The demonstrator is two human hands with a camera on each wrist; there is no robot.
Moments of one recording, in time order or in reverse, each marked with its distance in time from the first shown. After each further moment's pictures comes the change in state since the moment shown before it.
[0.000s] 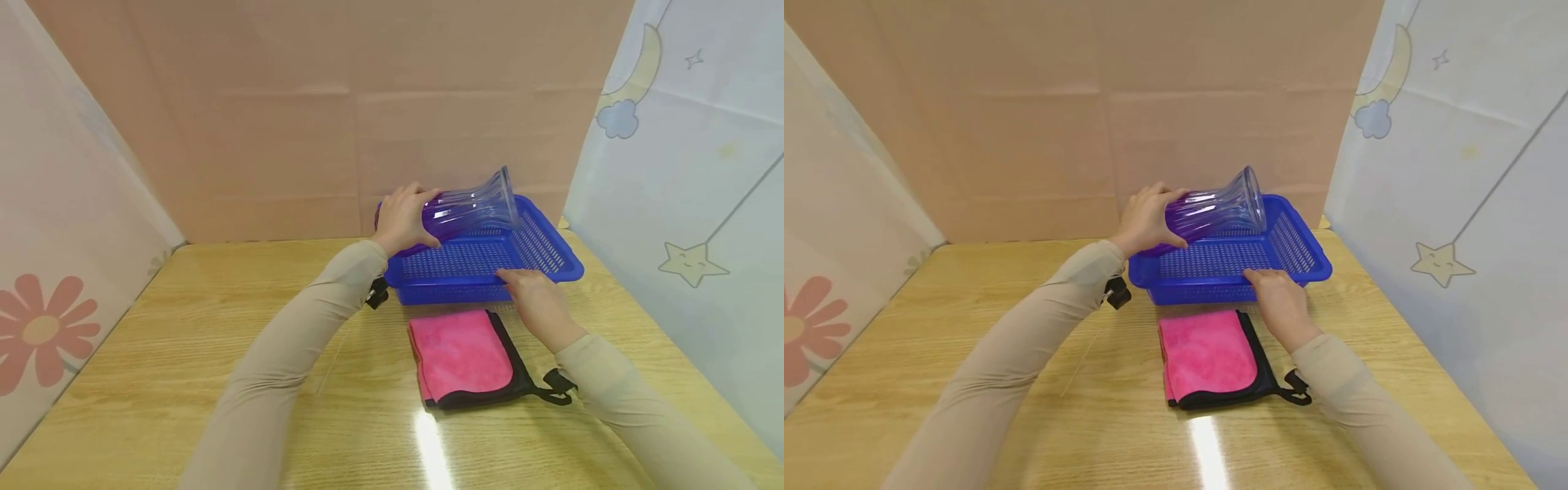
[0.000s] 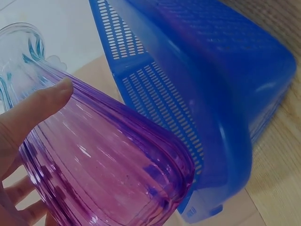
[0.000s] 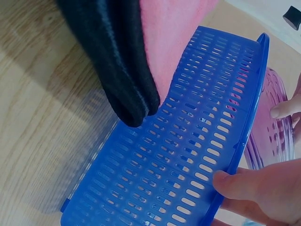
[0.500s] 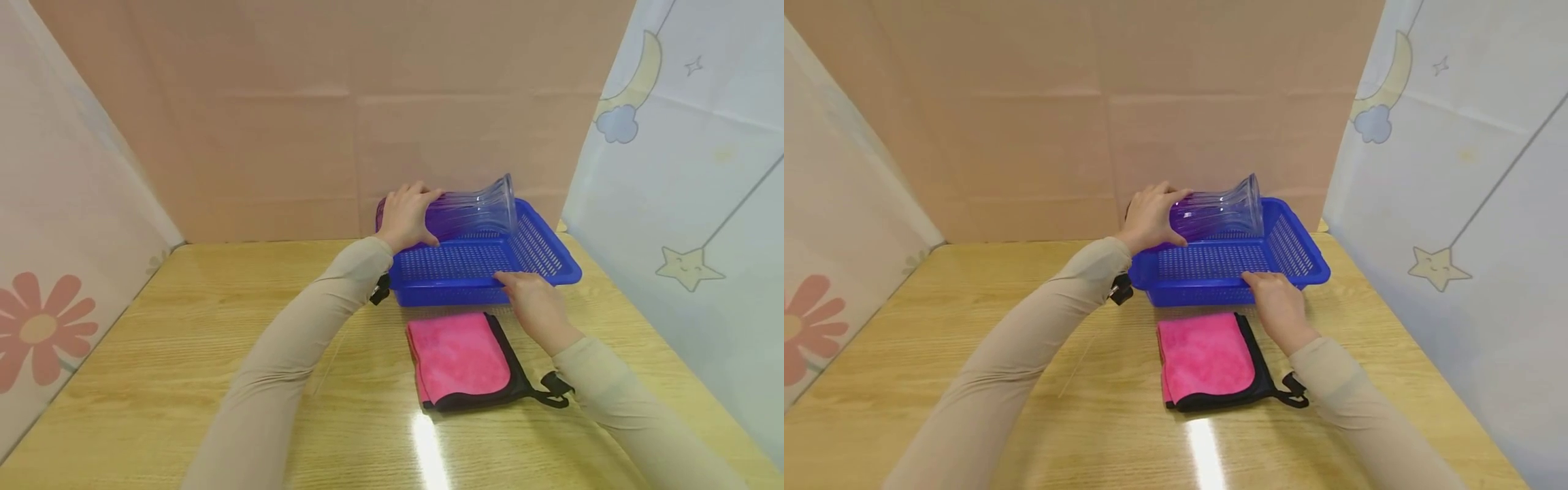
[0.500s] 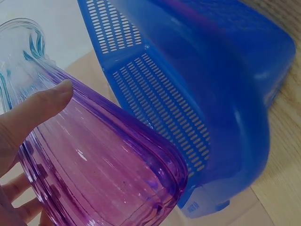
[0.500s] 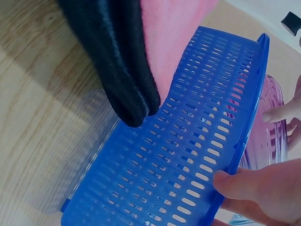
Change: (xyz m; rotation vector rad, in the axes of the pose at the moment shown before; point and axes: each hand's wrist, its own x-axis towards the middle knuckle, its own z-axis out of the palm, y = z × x) left_hand 0.014 0.004 0.007 0.073 -0.023 0.021; right_hand -0.002 0.001 0.002 0.001 0.011 0.001
